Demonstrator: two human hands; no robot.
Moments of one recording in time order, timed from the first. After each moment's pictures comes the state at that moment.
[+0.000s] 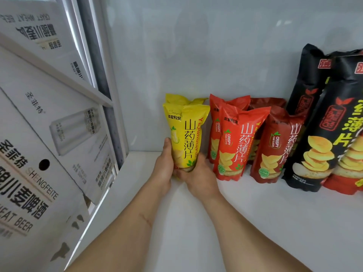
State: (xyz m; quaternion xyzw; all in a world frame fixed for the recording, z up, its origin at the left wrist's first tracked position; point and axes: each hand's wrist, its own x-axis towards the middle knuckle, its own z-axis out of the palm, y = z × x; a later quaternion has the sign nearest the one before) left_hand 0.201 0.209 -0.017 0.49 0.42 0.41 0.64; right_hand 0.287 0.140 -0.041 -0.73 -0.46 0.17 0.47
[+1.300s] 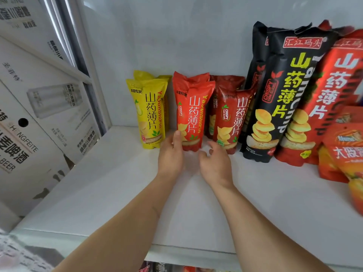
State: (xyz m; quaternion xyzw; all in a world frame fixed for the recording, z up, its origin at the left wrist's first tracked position) left_hand 0.279 0.074 -0.028 0.62 0.45 0.48 0.42; right_hand 0.379 0.015 -0.039 -0.74 -0.41 0.13 0.51
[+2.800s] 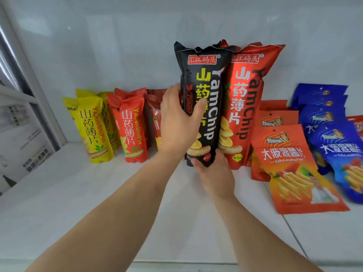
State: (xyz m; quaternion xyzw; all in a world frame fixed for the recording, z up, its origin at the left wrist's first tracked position) left_hand 0.439 -0.023 0.086 0.71 0.33 0.58 0.22; right_hand 0.525 -0.068 -0.043 -0.78 -0.37 0.06 0.49
